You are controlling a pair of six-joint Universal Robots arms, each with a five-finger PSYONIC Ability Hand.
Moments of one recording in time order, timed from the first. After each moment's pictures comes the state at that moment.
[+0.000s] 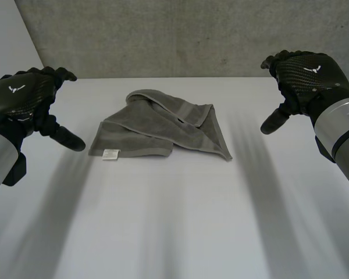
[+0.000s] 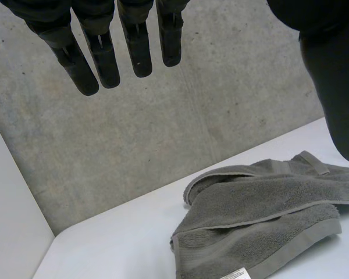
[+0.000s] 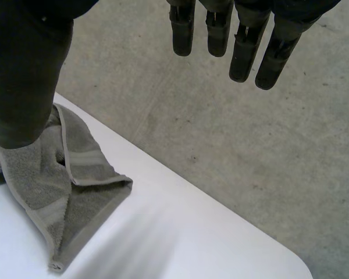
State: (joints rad) left arm 4.45 -1.43 -1.76 3.16 -1.52 3.21; right arm 2.00 -1.50 1.46 0.11 1.62 2.92; left_hand 0.35 0.35 0.35 0.36 0.15; right_hand 0.23 0.24 0.24 0.25 0.06
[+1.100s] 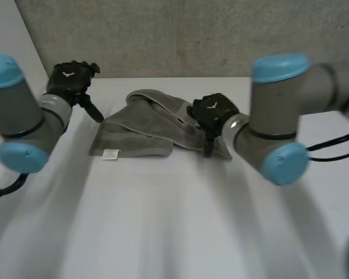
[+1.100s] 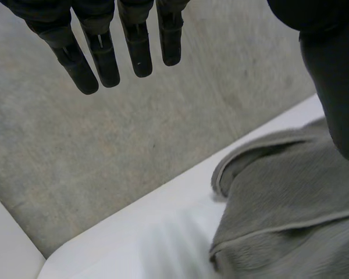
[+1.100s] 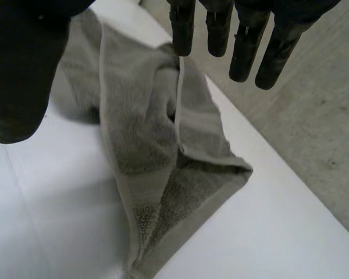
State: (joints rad) left arm 4.44 -2.20 -1.12 3.28 -1.51 3.36; right arm 2.16 -0.74 0.74 0.33 1.49 2.67; left_hand 0.34 0.35 0.34 0.35 0.15; right_hand 0.23 0.24 0.24 0.25 0.06
